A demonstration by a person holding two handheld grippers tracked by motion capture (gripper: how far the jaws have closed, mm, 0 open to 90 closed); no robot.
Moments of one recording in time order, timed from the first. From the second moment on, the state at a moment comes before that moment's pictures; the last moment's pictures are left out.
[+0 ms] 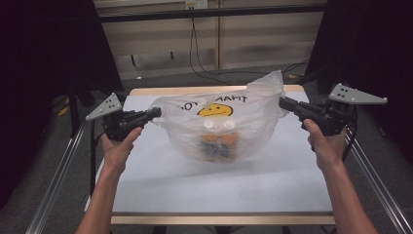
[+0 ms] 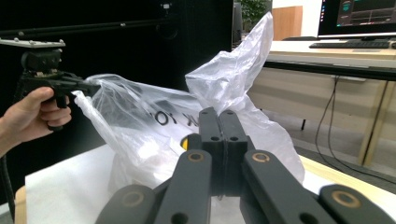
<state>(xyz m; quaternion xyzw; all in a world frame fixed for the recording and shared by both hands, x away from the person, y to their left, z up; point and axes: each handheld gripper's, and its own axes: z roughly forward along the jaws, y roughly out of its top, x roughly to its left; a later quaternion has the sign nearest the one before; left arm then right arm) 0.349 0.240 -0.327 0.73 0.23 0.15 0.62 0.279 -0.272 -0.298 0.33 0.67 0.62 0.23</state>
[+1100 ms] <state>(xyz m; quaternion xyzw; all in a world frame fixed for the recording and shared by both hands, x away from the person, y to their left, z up) 0.379 0.231 -0.384 0.80 0.27 0.10 0.52 0.303 -0.287 -0.373 0.43 0.69 0.54 0.20</state>
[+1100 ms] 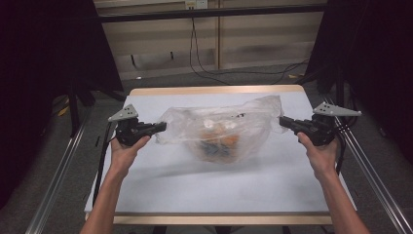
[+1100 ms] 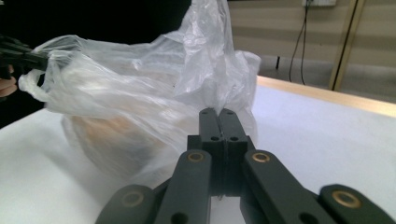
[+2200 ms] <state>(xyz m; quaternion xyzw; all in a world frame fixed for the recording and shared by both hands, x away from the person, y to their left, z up) 0.391 0.222 -0.450 0.89 0.29 0.06 0.35 0.319 -0.297 -0.442 0.49 0.75 0.42 0.16</state>
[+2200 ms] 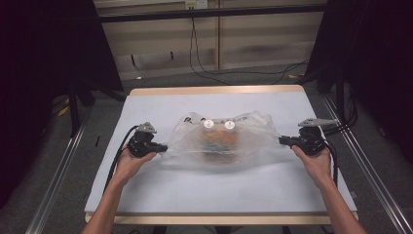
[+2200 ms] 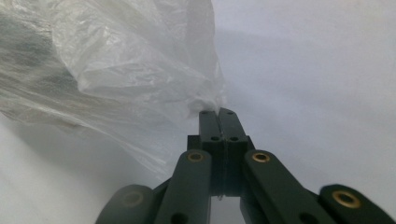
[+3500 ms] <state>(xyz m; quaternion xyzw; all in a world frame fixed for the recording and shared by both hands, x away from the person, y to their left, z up) 0.379 0.239 -0.465 0.89 0.29 0.08 0.34 0.318 -0.300 -0.480 0.47 0.80 0.36 0.13</state>
